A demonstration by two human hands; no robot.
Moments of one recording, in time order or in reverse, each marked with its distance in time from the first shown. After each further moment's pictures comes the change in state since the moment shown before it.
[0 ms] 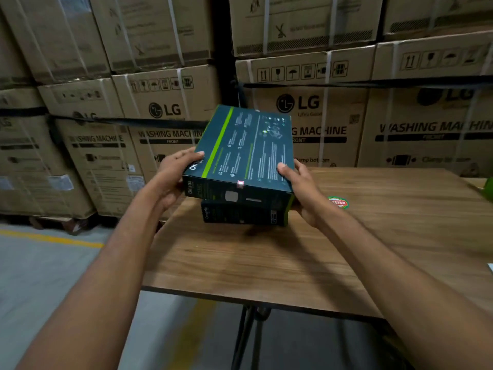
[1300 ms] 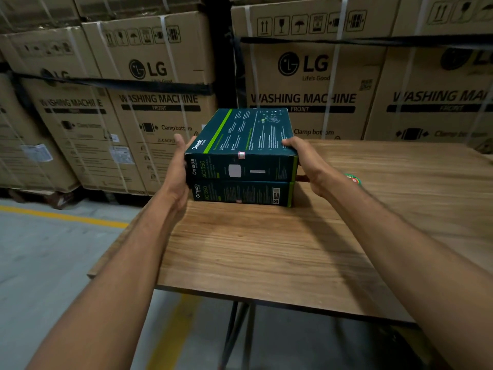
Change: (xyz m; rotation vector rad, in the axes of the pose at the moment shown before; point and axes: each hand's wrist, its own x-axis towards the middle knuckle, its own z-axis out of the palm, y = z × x) left_hand 0.034 -0.107 0.006 -0.016 0.011 -0.015; right_hand 0.060 0.021 -0.007 -0.283 0.008 0.057
